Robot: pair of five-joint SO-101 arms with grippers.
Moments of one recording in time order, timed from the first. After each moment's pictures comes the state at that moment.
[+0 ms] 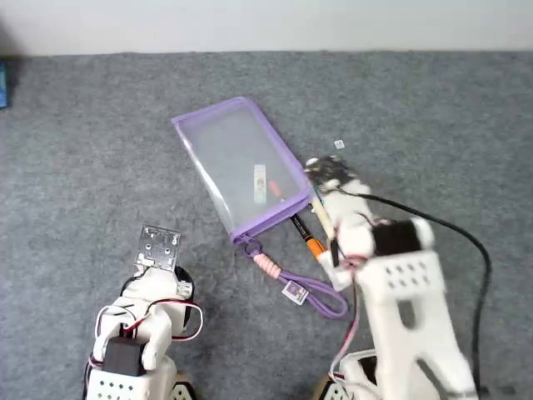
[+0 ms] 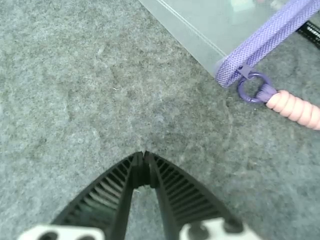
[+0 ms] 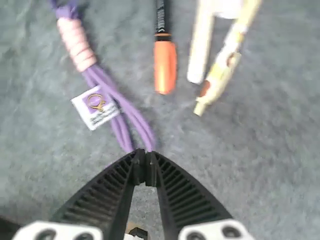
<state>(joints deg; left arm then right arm) 4.3 -102.5 97.0 68.8 4.7 -14.2 -34.5 36.6 86.2 20.2</state>
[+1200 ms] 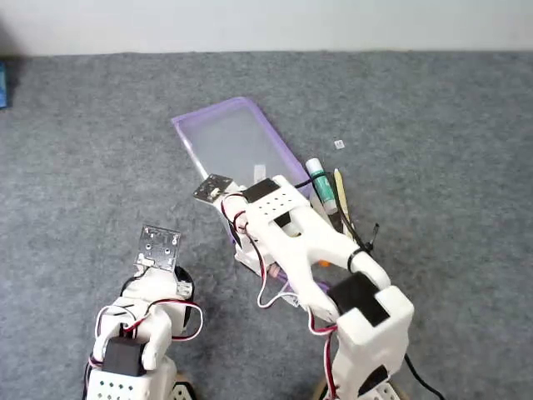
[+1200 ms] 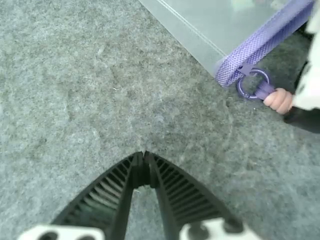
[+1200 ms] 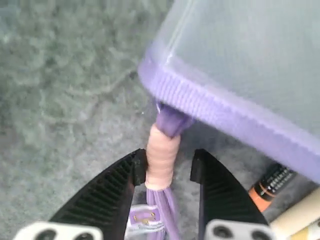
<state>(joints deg) 4.3 -102.5 97.0 68.8 4.7 -34.6 17.8 12.5 72.4 20.0</state>
